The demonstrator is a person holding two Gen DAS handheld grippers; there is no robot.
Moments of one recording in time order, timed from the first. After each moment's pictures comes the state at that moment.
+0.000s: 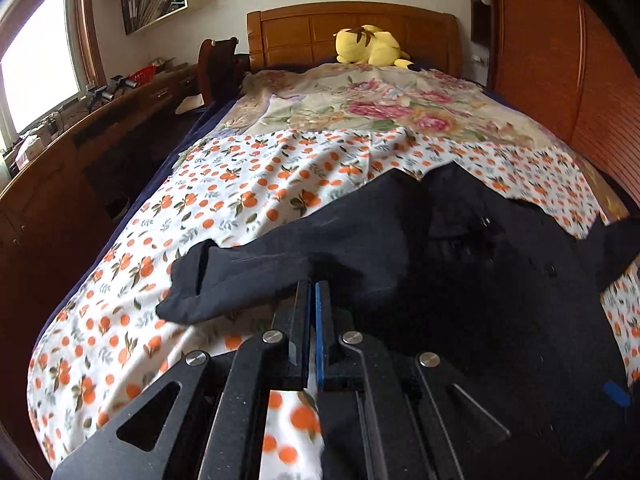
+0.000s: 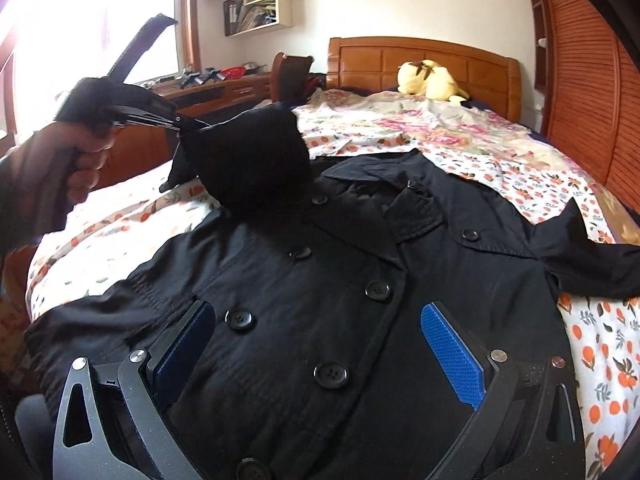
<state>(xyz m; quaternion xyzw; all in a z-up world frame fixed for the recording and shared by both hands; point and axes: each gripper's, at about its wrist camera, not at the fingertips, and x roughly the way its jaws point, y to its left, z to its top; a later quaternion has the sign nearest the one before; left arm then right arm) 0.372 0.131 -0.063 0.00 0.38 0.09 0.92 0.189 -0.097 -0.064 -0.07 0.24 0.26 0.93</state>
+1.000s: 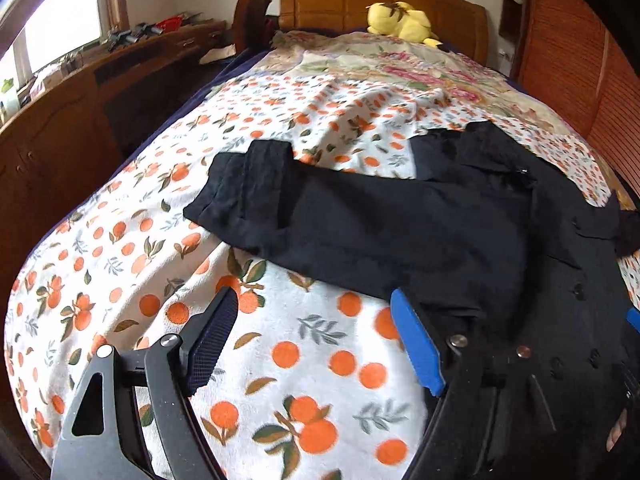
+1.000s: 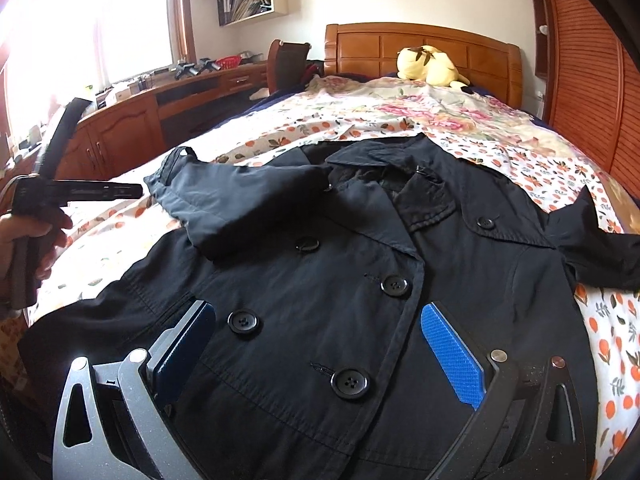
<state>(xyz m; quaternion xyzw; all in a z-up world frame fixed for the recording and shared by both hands) 0.326 0.214 -0.150 -0.06 0.41 0.11 0.90 0.213 -0.074 -0.071 -0.06 0.26 0.25 0.93</state>
